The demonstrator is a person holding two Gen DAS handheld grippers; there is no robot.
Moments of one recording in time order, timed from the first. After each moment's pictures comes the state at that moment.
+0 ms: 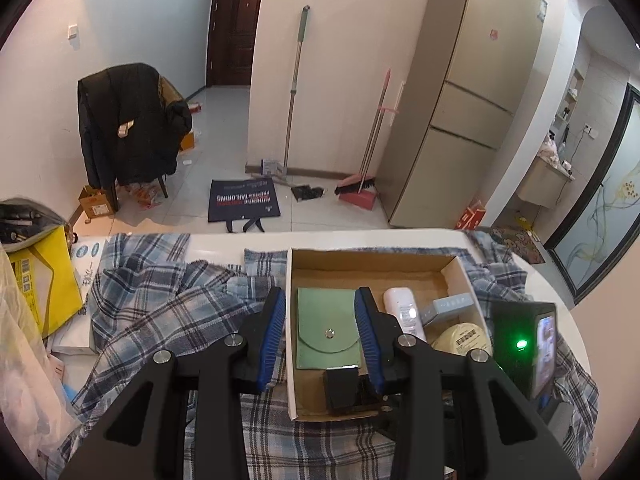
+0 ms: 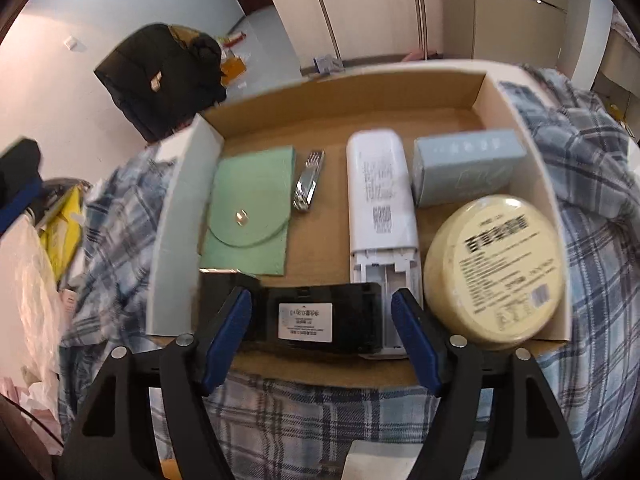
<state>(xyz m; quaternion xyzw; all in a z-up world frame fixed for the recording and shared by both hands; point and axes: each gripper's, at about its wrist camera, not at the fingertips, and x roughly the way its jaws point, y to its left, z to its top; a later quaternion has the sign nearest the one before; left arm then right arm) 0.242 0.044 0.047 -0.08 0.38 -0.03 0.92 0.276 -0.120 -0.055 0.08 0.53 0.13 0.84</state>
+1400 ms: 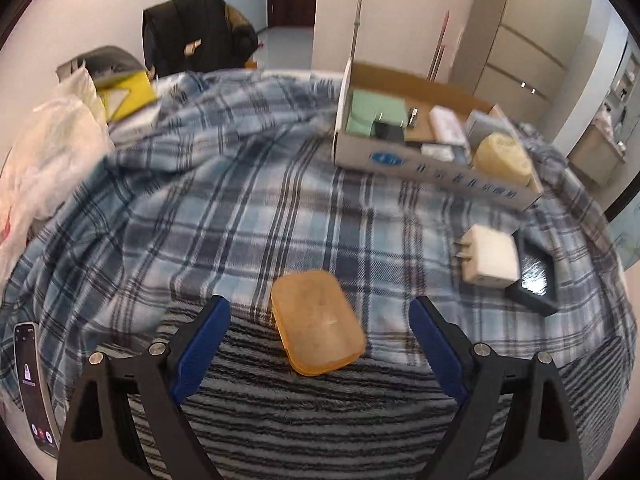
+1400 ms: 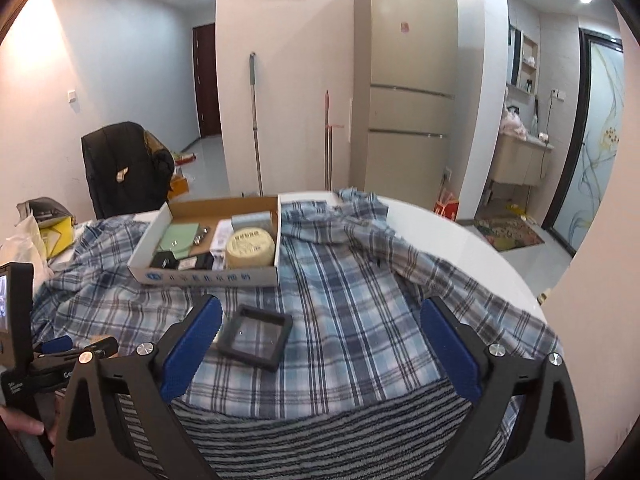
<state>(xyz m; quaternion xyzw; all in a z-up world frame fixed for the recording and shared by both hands) 0.079 0.008 -0.060 -0.09 0.49 0.08 0.86 0.050 -0.259 0.033 0.00 0.30 -0.01 0.95</state>
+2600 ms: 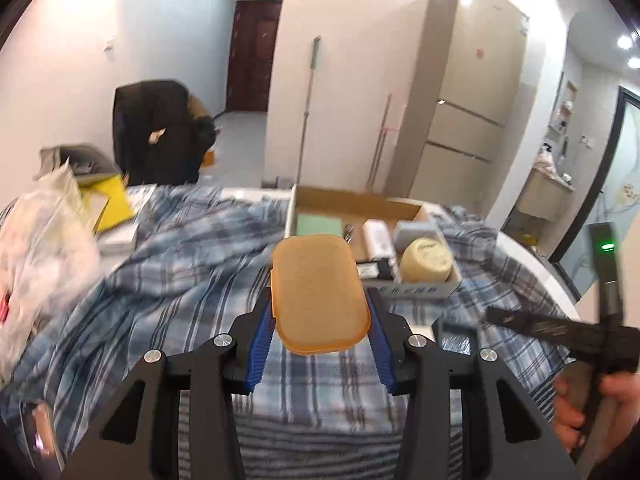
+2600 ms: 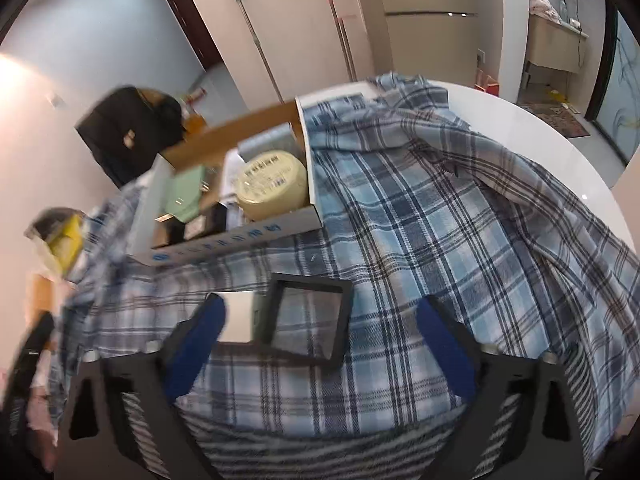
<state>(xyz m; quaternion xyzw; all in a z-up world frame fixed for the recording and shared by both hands) 0.063 0.005 0.032 -0.08 0.32 0.00 0.95 0.157 -0.238 -0.030 0.10 0.49 0.04 0.87</state>
